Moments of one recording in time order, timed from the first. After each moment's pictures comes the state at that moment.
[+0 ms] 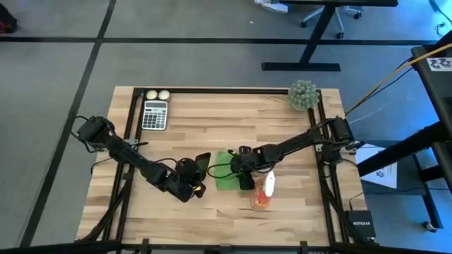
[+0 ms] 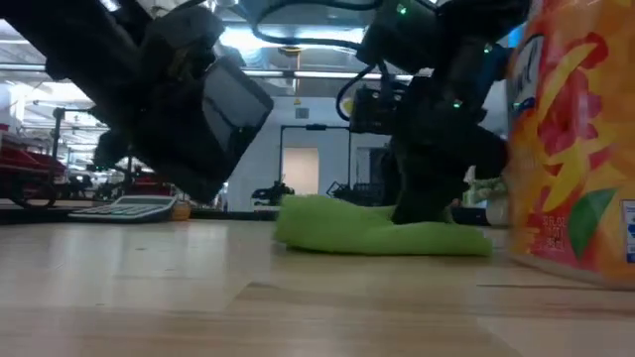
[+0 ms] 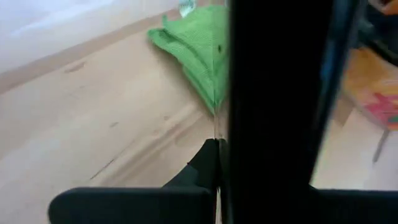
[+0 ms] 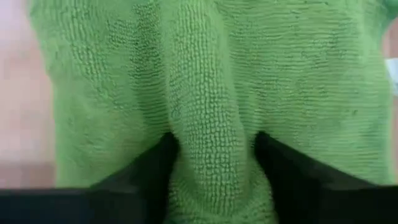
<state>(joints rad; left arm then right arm) -0.53 1.63 0.79 -0.05 -0.72 -1.14 0.17 1.90 1.03 -0.34 0.04 0.13</state>
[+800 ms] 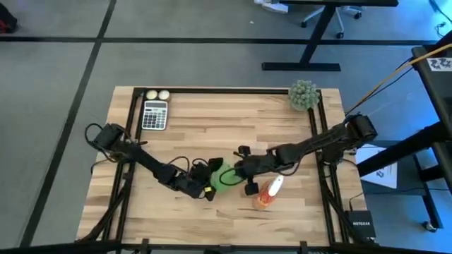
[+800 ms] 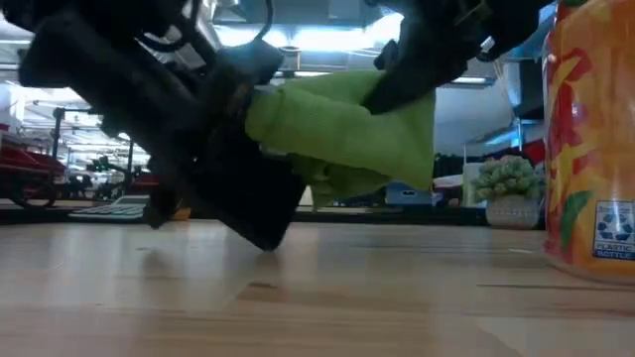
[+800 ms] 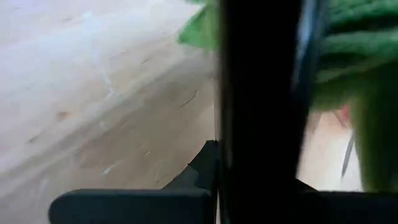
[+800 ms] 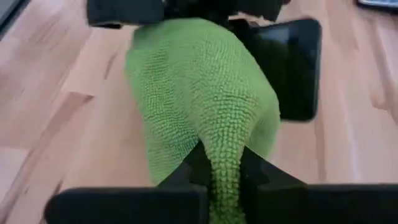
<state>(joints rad) -0.45 1.85 0.79 0.31 -0.52 -1.15 0.27 1.63 1.02 -0.20 0.15 0.01</state>
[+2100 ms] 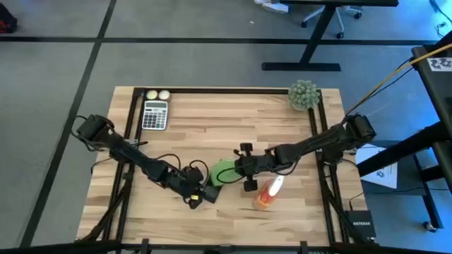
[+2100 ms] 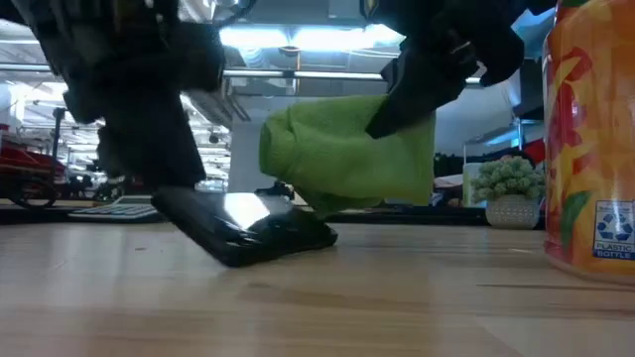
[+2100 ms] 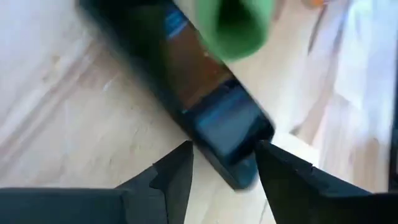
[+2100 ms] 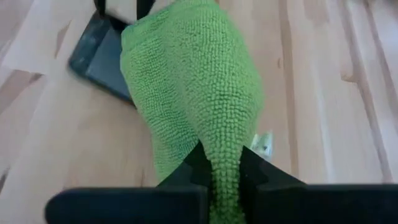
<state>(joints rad) -0.49 1.60 0.79 -0.05 -0.27 -0.90 0.27 1.66 1.02 -0.24 0.23 0.02</state>
